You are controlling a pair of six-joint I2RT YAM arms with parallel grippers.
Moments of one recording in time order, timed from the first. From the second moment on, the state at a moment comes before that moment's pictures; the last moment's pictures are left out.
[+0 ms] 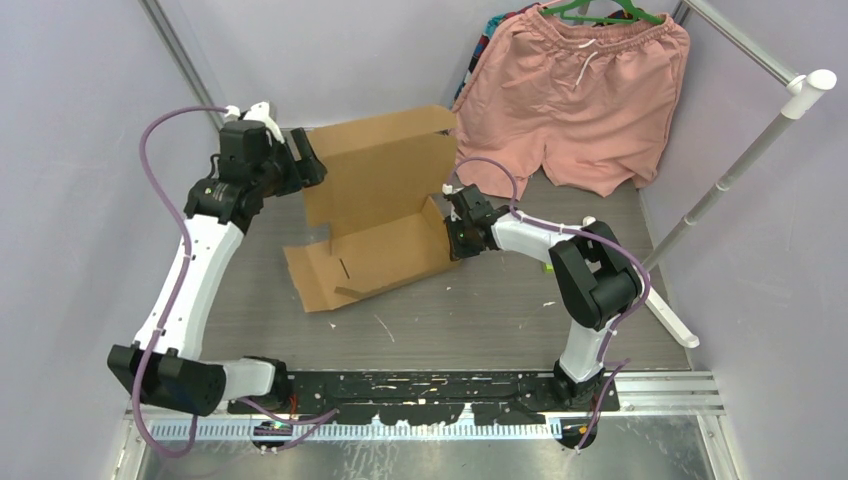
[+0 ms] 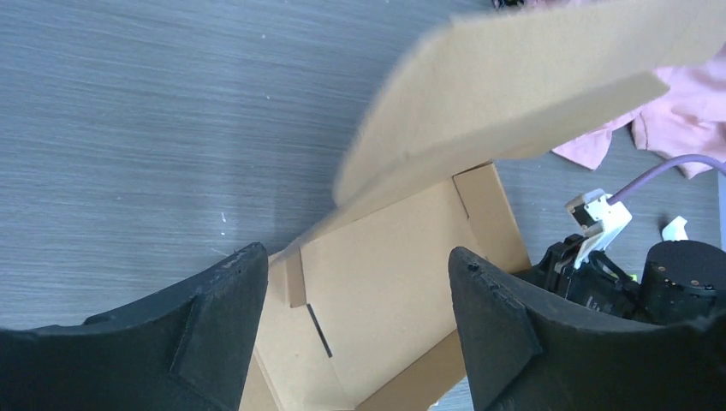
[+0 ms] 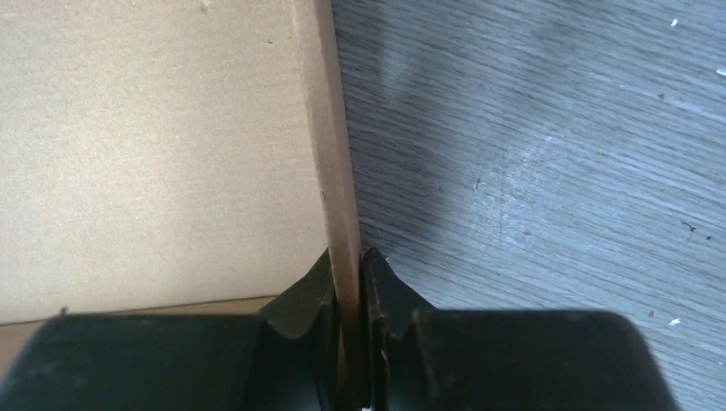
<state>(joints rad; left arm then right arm) -0.19 1.29 1.43 -0.69 0.00 -0.40 0.55 1.80 1.10 -0.32 -0.05 0.28</state>
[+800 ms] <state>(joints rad) 0.05 1.40 1.20 -0.60 0.05 -0.54 0.55 1.78 1.07 -0.32 -0.03 0.26</state>
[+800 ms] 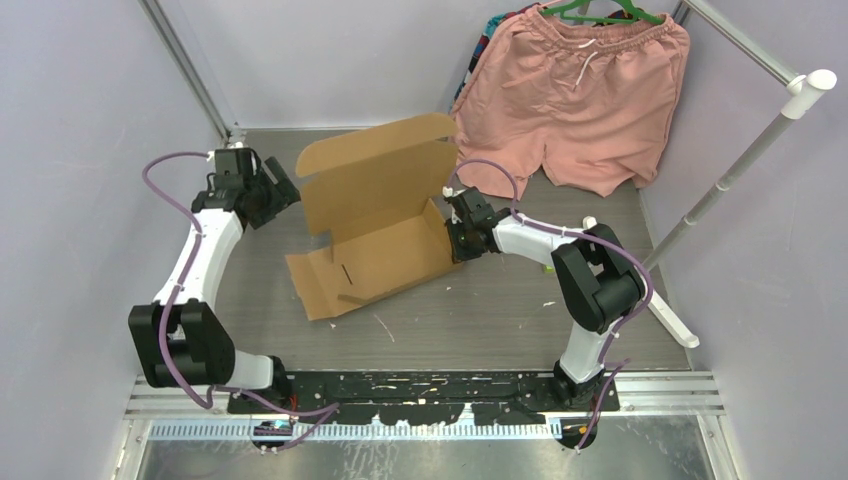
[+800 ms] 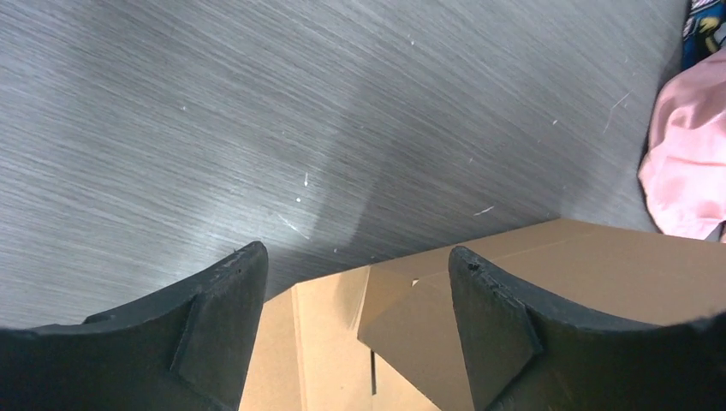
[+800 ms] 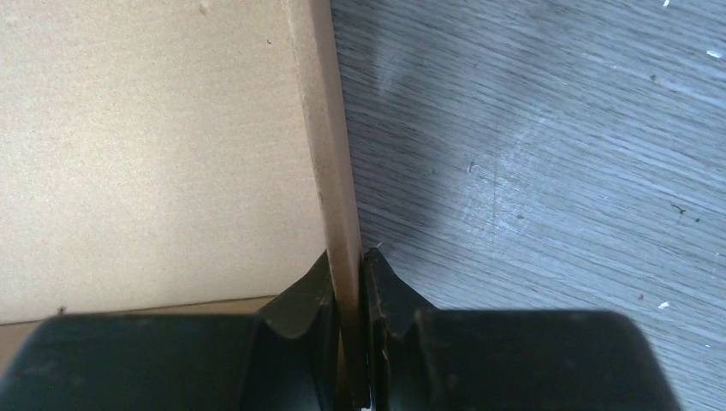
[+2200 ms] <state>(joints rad) -0.22 1.82 1.24 -0.35 0.47 -0.48 0.62 1.85 1.24 -0.48 0.08 0.10</state>
